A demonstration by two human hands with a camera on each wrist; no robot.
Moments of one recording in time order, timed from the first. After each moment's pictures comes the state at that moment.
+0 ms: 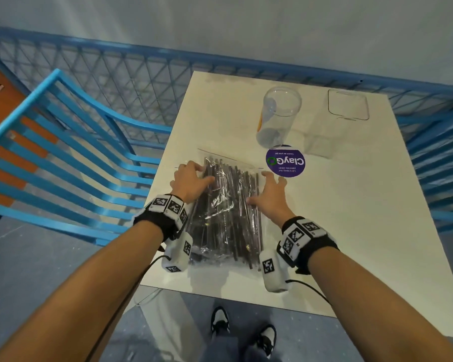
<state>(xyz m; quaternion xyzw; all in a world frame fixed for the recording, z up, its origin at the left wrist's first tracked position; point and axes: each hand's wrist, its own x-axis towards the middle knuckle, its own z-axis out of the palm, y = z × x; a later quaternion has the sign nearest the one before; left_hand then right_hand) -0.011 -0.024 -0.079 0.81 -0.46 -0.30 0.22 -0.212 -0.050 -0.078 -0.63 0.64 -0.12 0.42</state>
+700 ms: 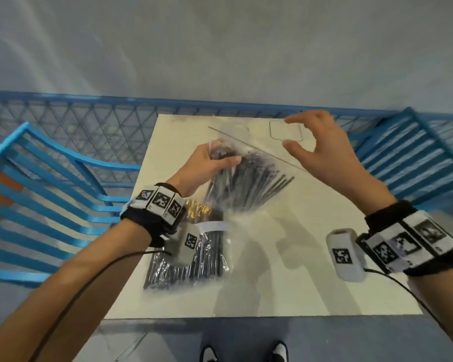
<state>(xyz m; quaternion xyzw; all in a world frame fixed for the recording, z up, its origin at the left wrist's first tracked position) -0.102 -0.041 0.064 0.47 -0.56 -0.52 0.44 -0.344 -0.038 0.131 -0.80 0.50 -0.30 0.09</state>
